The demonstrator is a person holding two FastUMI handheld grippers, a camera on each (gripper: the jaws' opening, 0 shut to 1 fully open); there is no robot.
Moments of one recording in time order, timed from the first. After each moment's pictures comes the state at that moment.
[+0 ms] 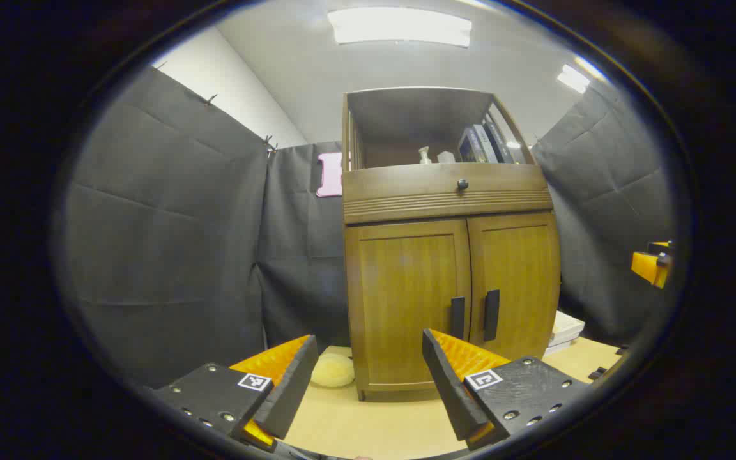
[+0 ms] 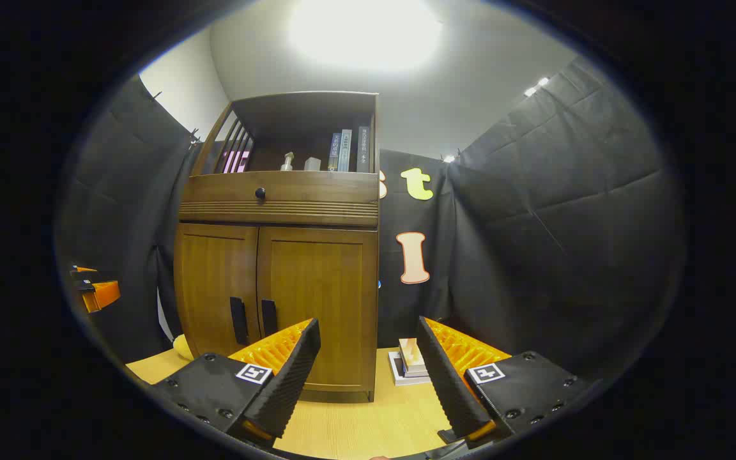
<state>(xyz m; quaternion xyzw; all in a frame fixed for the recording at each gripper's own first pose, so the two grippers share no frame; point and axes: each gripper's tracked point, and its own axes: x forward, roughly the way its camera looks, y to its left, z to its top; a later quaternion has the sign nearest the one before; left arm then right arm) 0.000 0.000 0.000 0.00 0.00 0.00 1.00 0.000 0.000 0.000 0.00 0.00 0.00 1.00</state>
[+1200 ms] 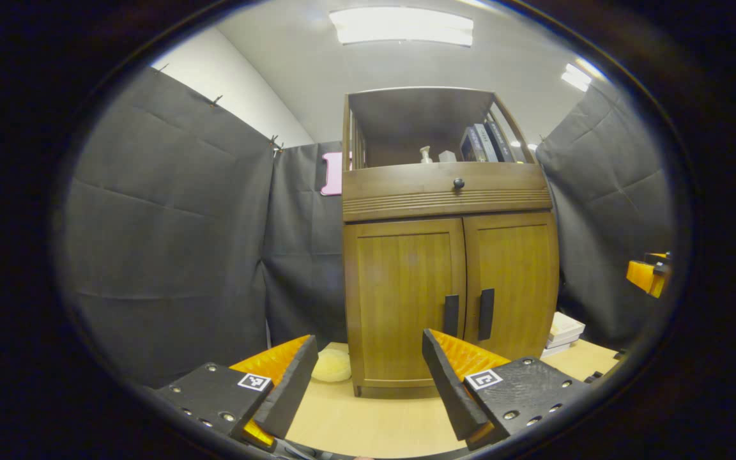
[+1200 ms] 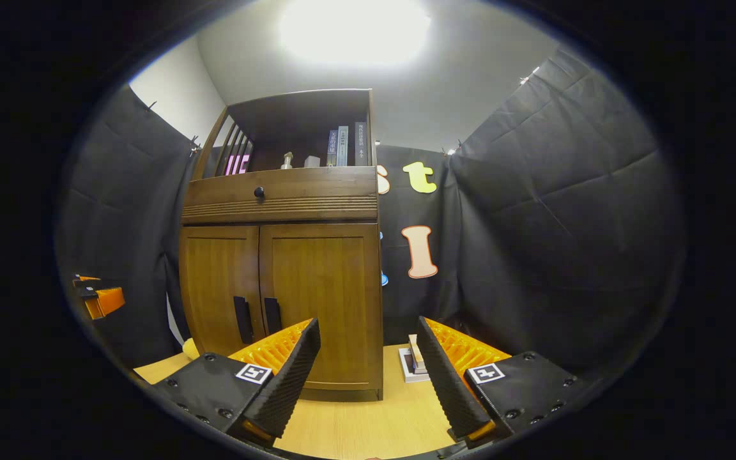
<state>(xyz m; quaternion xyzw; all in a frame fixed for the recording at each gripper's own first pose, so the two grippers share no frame) -0.021 -0.020 -0.005 -0.01 0.00 0.03 1.00 0.010 -0.001 -0.016 0.03 0.01 0.03 1.00</state>
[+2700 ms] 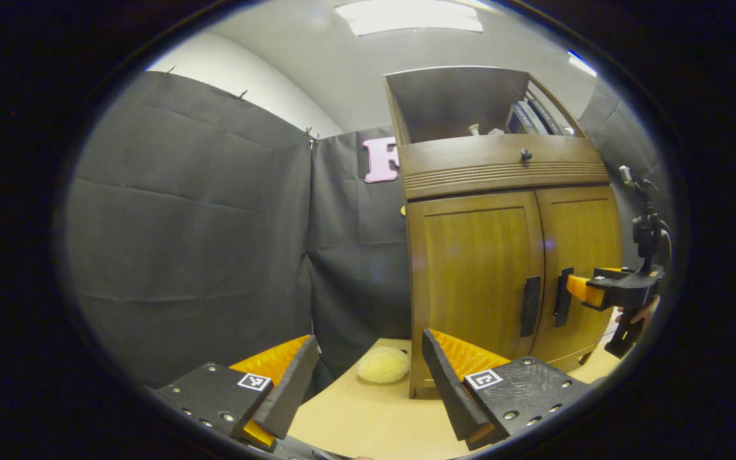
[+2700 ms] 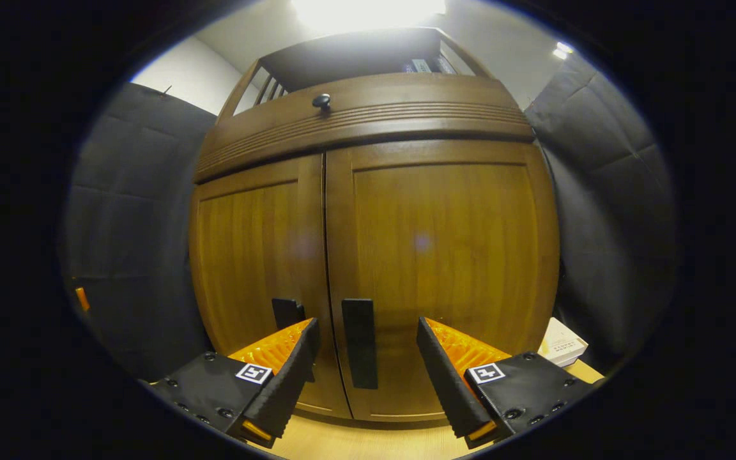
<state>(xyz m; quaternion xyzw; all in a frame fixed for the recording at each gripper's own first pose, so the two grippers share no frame) 0.013 0.050 -0.035 0.01 0.03 0.12 0.99 0.211 0.203 -0.084 0.05 0.07 0.15 0.99</state>
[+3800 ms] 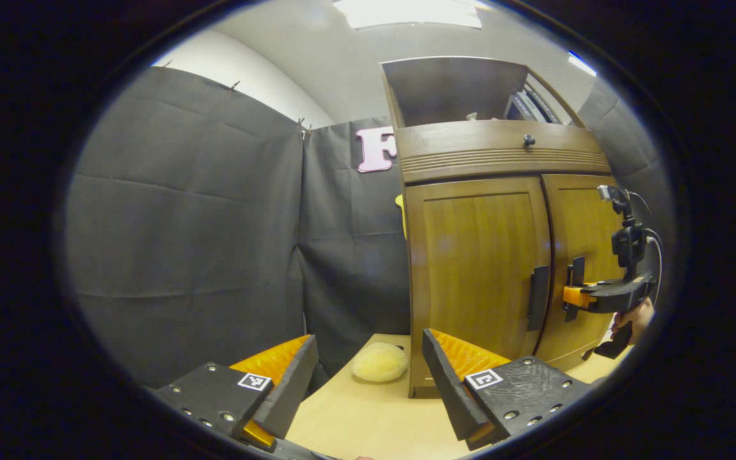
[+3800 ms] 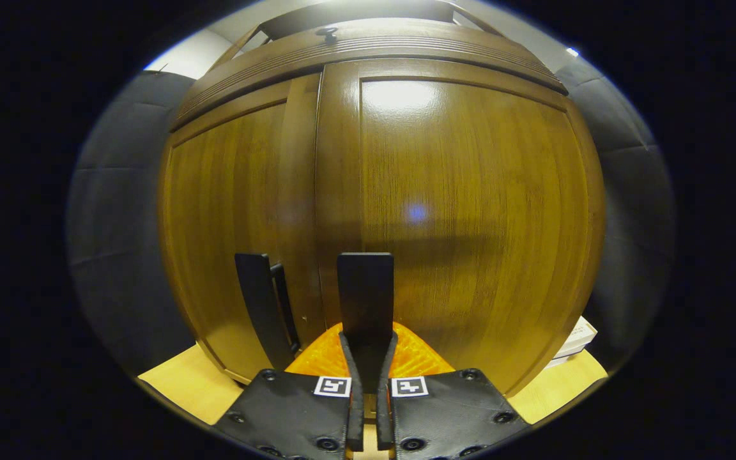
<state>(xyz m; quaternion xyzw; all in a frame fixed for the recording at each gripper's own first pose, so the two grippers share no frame) 0.033 0.062 -0.044 0.01 0.04 0.10 0.99 0.246 0.225 -0.129 0.03 0.14 0.15 0.98</state>
